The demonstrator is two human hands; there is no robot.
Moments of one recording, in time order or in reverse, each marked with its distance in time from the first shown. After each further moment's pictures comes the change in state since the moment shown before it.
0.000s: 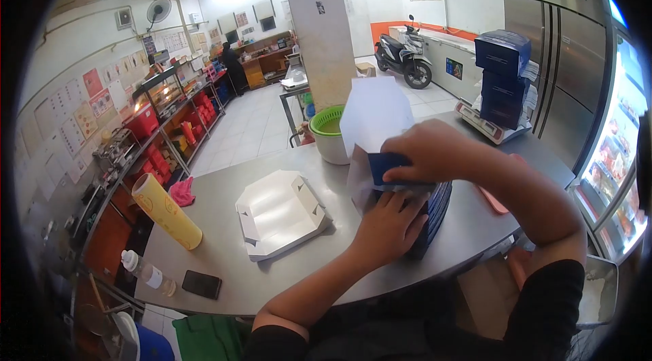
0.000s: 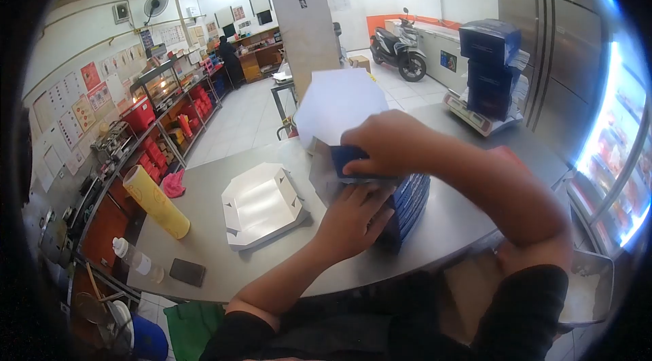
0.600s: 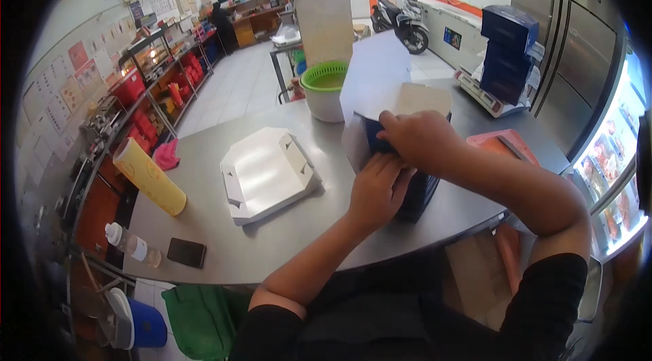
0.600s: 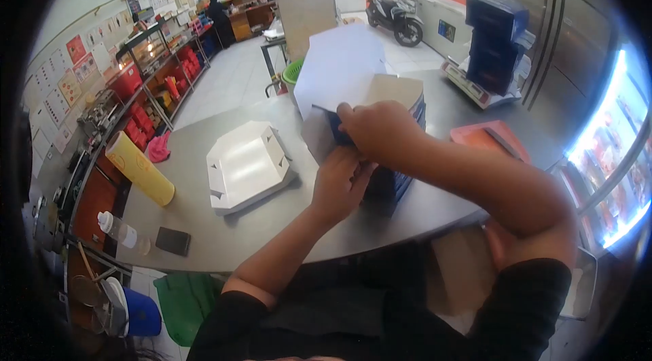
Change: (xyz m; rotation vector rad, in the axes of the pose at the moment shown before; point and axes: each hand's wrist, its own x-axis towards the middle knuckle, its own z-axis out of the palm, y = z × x) left_hand -0.006 -0.017 0.028 -0.159 0.304 -0.098; right_hand 0.002 -0.013 0.077 -0.190 0.114 0.093
